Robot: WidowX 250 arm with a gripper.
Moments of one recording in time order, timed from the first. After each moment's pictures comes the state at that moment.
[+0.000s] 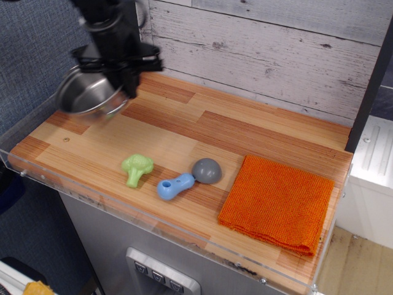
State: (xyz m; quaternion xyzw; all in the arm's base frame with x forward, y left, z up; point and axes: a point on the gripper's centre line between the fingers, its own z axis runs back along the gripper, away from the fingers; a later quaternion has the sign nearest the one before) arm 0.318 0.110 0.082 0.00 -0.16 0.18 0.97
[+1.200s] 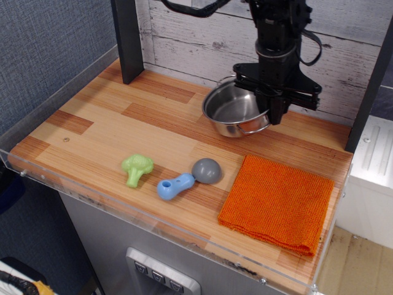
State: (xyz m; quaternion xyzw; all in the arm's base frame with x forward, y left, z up) arm 0.384 -0.053 0.051 -0.02 -0.14 -0.04 0.99
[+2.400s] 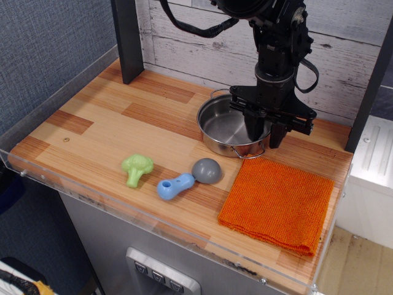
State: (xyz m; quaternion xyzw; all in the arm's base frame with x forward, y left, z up) arm 0.368 -0.052 0.025 0.00 -0.10 -0.03 0.99
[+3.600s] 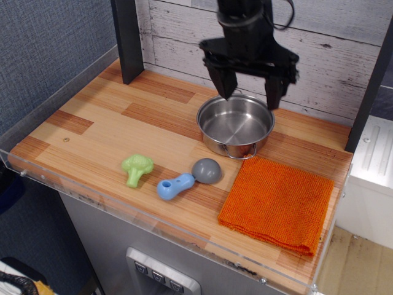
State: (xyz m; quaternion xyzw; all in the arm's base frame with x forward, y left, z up) arm 0.339 -0.031 0.110 -0.05 -0.18 -0.01 0.98
